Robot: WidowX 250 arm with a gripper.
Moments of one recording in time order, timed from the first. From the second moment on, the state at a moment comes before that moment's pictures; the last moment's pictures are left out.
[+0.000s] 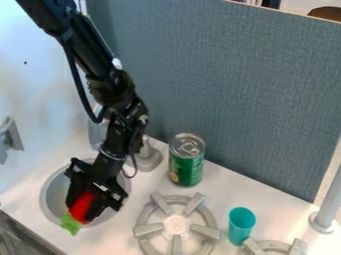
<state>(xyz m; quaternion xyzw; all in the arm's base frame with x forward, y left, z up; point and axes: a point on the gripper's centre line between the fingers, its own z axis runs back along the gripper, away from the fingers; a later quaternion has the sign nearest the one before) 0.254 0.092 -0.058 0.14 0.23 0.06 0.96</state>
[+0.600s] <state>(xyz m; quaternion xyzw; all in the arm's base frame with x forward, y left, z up) 0.251 0.077 -0.073 0.08 0.23 -0.01 0.97</state>
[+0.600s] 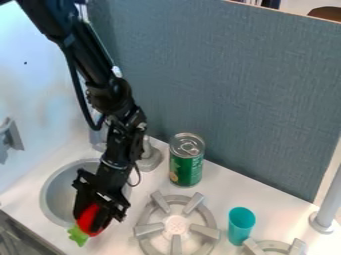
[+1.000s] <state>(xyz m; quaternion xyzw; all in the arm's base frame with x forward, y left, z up) 0.253 0.073 -0.100 0.09 0.26 -0.01 0.96</state>
